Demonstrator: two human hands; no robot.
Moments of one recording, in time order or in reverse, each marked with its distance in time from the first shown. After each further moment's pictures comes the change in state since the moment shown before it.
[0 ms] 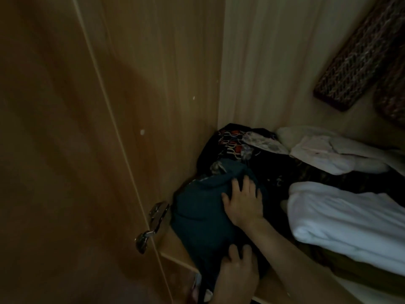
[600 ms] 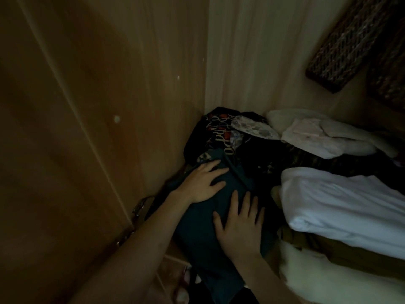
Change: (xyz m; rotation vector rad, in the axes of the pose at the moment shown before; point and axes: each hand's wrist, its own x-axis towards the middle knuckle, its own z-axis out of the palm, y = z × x) left_hand 0.147 -0.132 -0.055 -0.380 0.074 0.218; right_hand -0.064 0.003 0.050 0.044 0.172 0.171
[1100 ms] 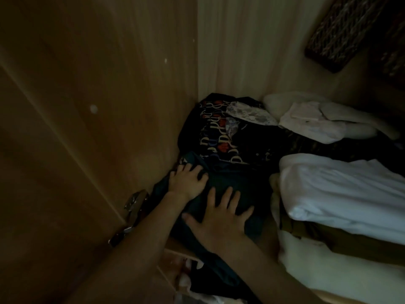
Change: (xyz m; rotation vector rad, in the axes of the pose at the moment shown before) left_hand -0.006 -0.018 0.025 0.200 -0.055 -0.450; right_hand -0.003 -0.038 -0.029 -0.180 -0.401 -0.077
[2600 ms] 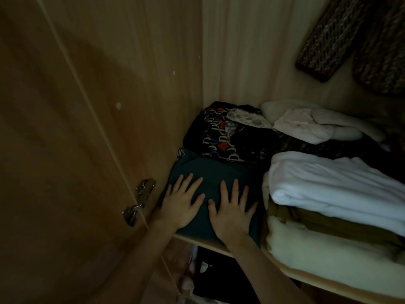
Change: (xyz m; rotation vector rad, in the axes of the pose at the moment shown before) left_hand -0.097 -0.018 0.027 -0.007 0.179 0.105; right_hand -0.004 0.031 0.045 0.222 0.276 0.059
